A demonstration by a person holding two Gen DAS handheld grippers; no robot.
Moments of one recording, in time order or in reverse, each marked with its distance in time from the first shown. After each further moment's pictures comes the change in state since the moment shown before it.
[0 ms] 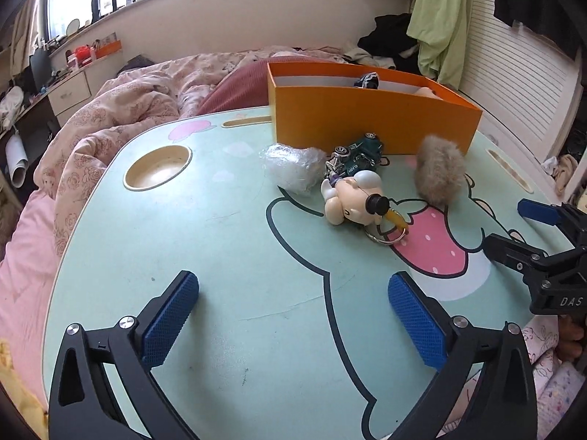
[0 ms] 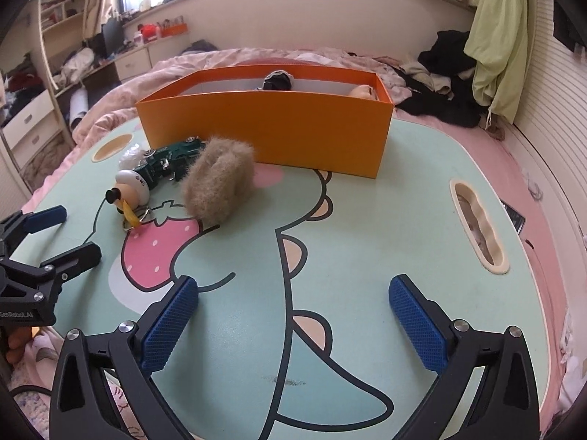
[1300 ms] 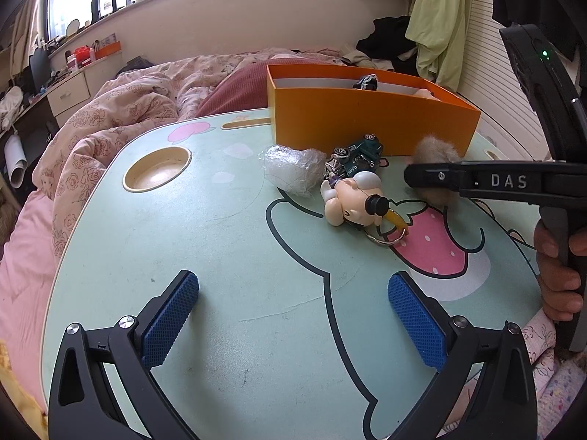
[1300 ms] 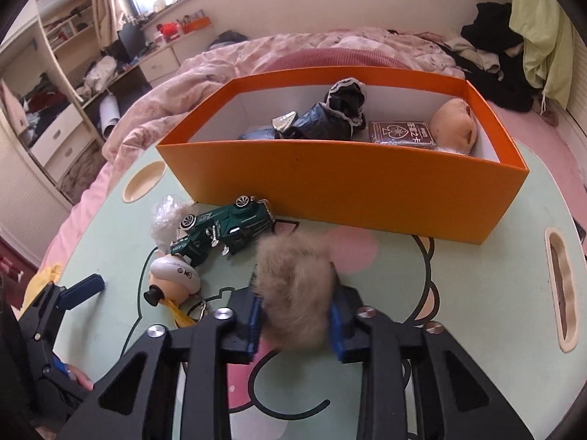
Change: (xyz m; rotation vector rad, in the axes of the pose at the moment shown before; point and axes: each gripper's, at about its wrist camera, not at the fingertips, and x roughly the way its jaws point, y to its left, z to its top) left arm -0.001 0.000 -0.001 0.003 -0.010 -0.007; right arm 0.038 0.034 0.070 0.034 0.072 0.231
